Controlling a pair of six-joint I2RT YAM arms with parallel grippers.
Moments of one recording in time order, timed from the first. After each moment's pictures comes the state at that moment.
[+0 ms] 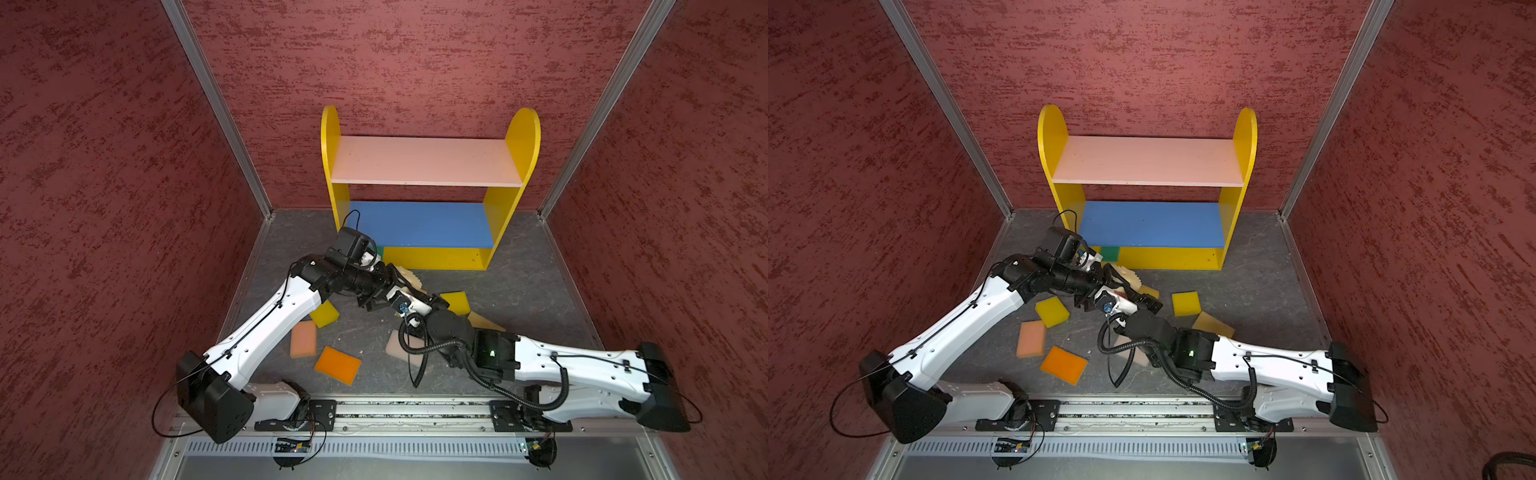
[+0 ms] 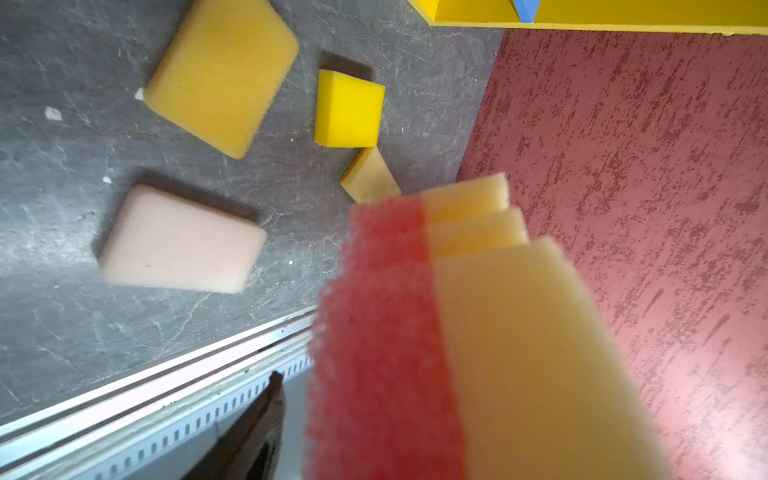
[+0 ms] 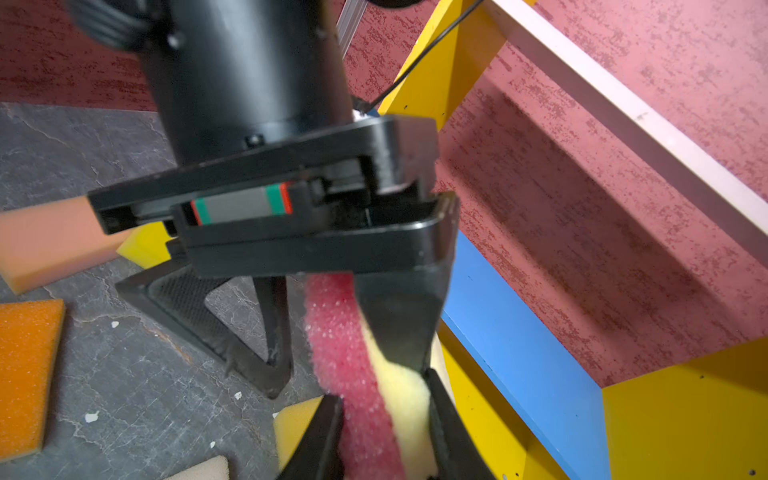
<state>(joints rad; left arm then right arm) -0.57 1.31 1.27 -0.85 0.63 -1.09 1.28 1.21 0.93 -0.02 0.70 -0.32</state>
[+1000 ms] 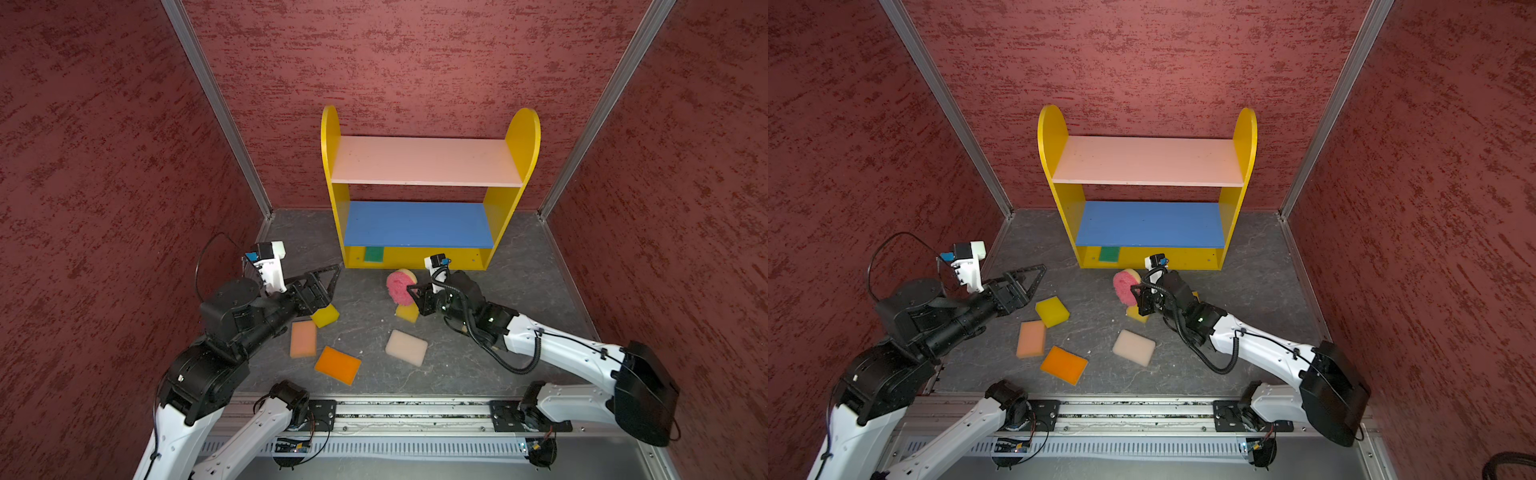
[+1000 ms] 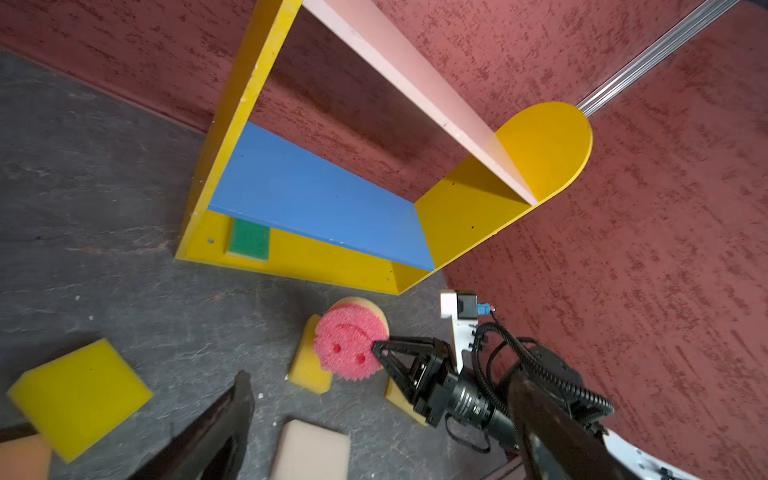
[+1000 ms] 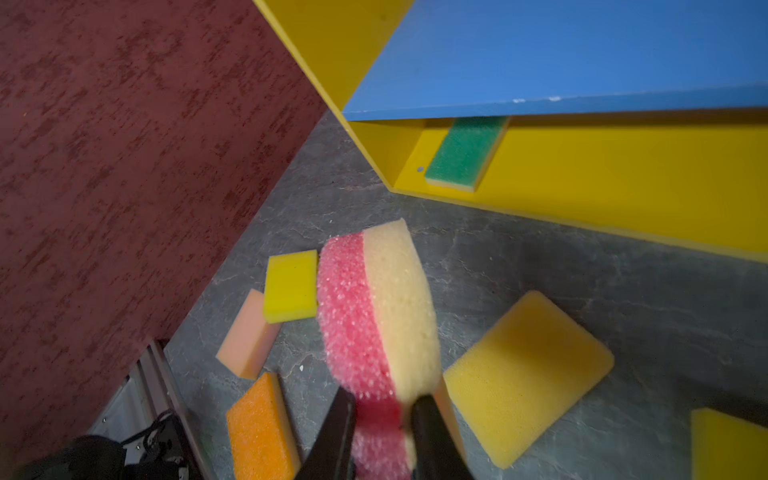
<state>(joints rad) -0.45 0.62 1.20 -0.86 0.05 -0.71 0.81 1.30 0.76 0.12 -0.01 0.66</state>
